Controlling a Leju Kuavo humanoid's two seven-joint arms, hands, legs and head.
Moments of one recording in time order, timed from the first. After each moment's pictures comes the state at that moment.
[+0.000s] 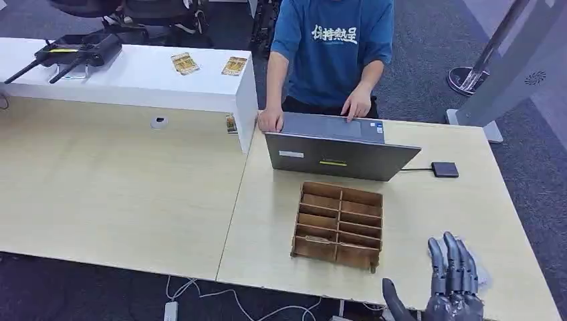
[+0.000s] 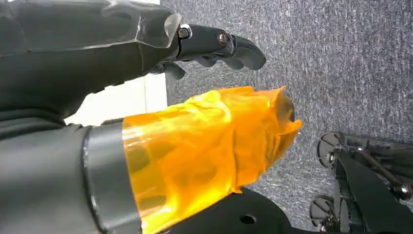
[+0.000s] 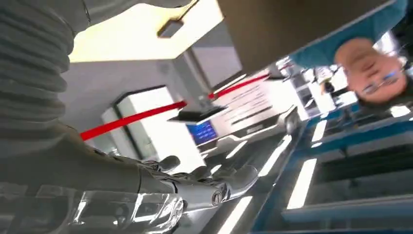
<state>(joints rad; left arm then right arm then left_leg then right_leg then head) -0.09 -0.27 1.30 -0.20 -1.19 0.04 0.19 0.31 -0.15 0.36 -1.86 1.33 -0.70 0.11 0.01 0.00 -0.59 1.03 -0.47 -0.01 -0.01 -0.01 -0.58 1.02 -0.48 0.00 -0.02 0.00</state>
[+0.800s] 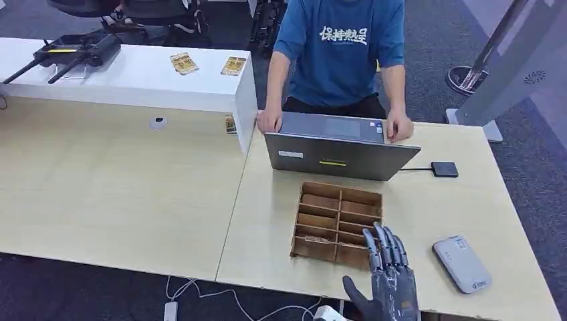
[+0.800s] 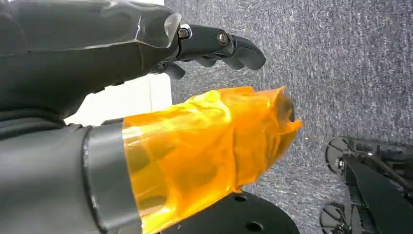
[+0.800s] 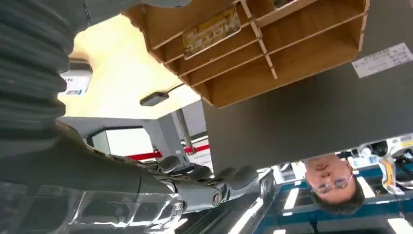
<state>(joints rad) -0.09 -0.27 1.30 -0.20 -1.23 0.04 0.21 0.06 -0.19 0.57 -1.50 1.20 -0.64 0.15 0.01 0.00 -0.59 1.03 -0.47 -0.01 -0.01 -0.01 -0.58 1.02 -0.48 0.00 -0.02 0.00</state>
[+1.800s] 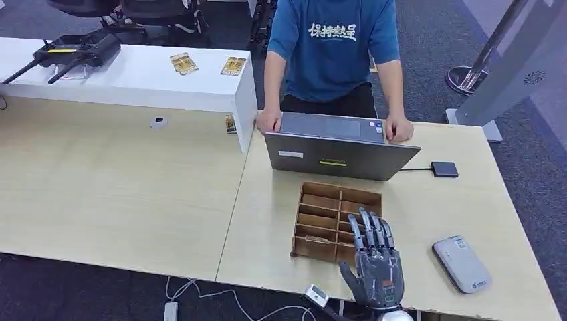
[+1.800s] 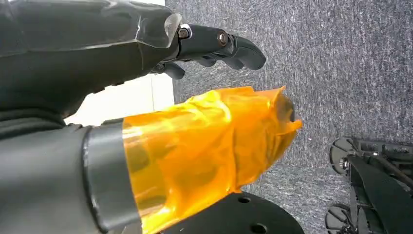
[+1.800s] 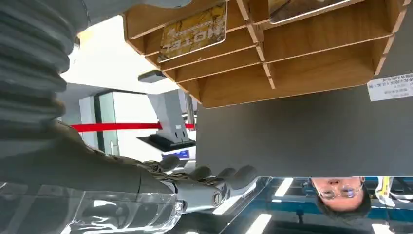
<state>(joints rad) -0.09 -0.27 1.30 -0.20 -1.24 0.03 0.22 -0.05 -0.14 0.60 -1.37 1.42 -0.56 0.28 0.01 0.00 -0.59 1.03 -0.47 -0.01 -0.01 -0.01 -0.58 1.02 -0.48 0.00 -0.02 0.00</state>
